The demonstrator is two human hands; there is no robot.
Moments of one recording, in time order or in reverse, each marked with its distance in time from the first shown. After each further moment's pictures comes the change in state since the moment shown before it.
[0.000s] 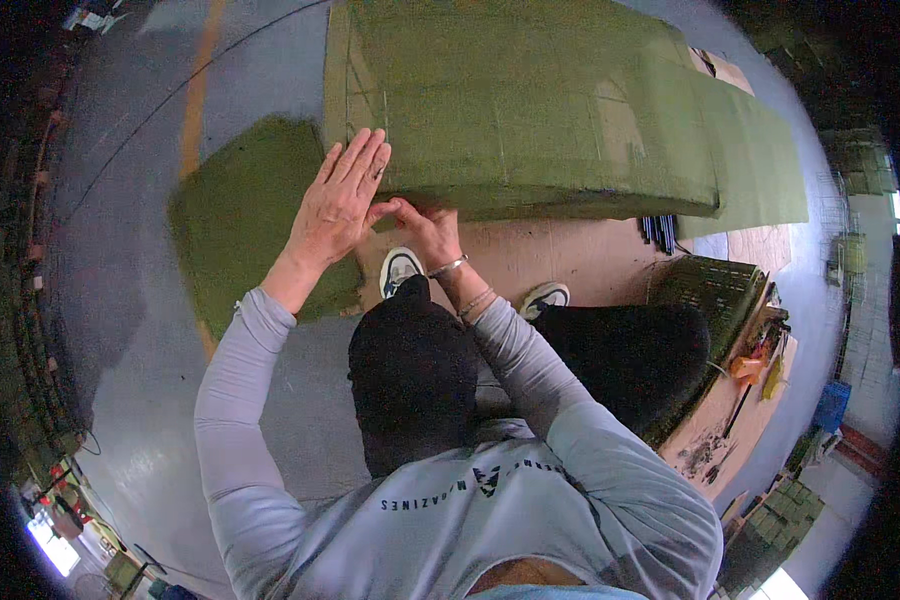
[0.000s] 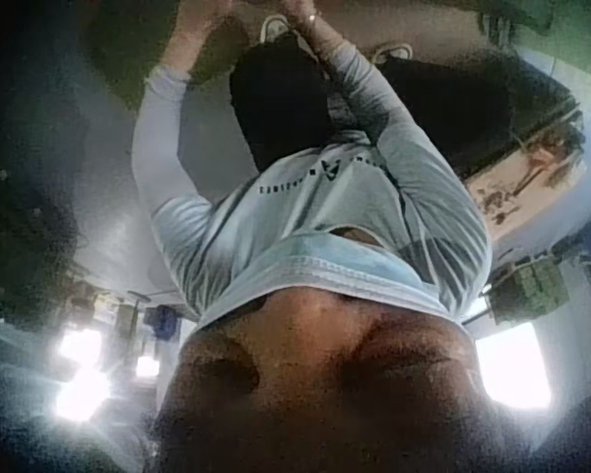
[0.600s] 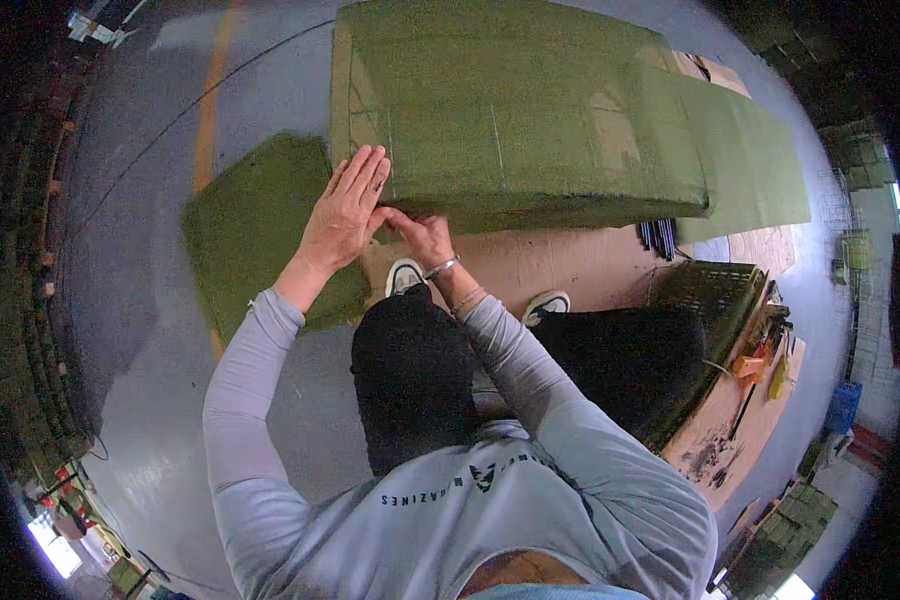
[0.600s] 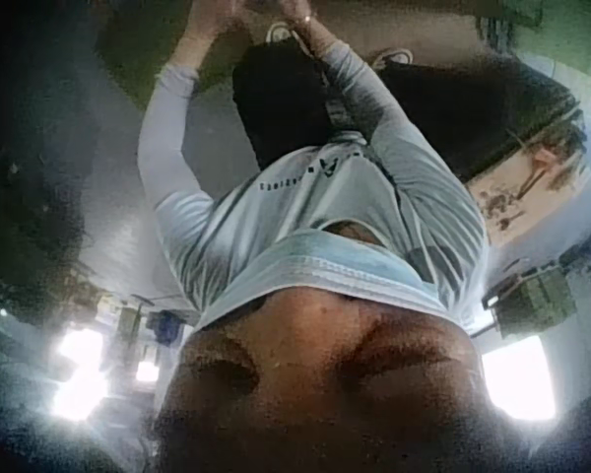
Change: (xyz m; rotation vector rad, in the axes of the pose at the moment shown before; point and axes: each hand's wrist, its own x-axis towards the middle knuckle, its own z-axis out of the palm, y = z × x) left_hand -0.001 0.000 0.002 -0.057 0.034 0.008; right_hand 0.006 0.000 -0.001 -0.262 -0.028 0.195
